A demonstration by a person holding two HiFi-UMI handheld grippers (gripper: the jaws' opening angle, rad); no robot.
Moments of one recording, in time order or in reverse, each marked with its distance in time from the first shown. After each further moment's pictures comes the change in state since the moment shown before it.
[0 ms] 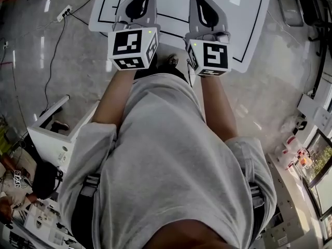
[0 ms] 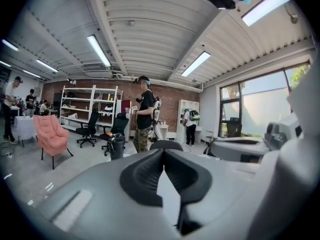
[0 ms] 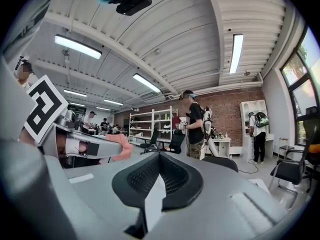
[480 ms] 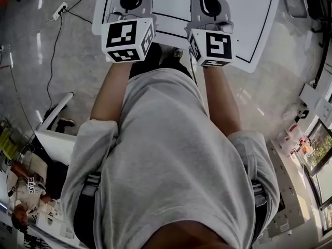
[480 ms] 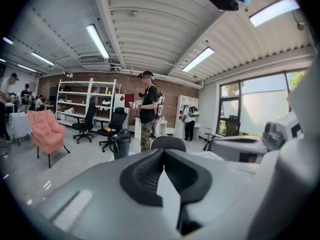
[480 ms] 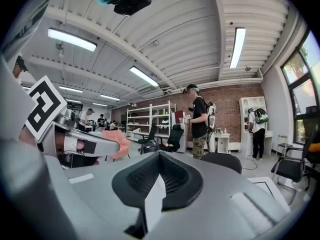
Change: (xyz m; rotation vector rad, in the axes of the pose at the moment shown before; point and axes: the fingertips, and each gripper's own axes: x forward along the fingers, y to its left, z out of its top) left arm 0.050 0.072 -0.007 -0.012 0.057 -0.037; right arm 0.082 0.014 -0.014 0.005 0.056 -0.018
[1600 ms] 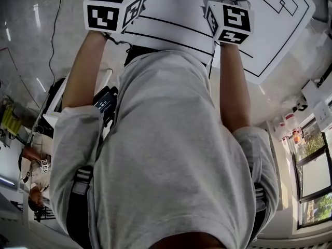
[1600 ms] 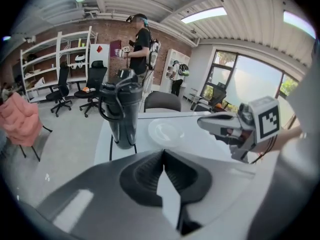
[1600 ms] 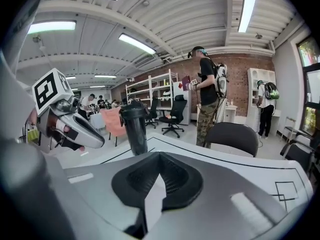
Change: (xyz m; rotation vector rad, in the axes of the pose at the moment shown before) left arm 0.153 0.119 -0.098 0.041 0.571 -0.254; right arm 0.200 -0.037 -0.117 0.051 0.344 0.066
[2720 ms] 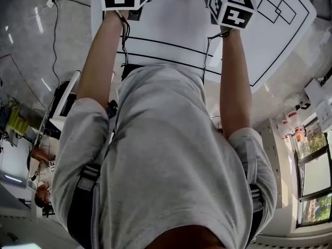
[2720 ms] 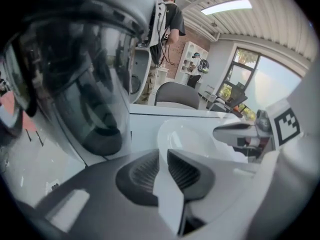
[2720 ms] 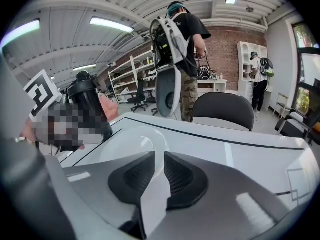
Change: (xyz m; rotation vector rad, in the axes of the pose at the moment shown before) left arm 0.148 0.035 0.047 -0.098 0.034 0.102; right arm 0.084 -0.110 -0.065 0.154 0.248 -0.053
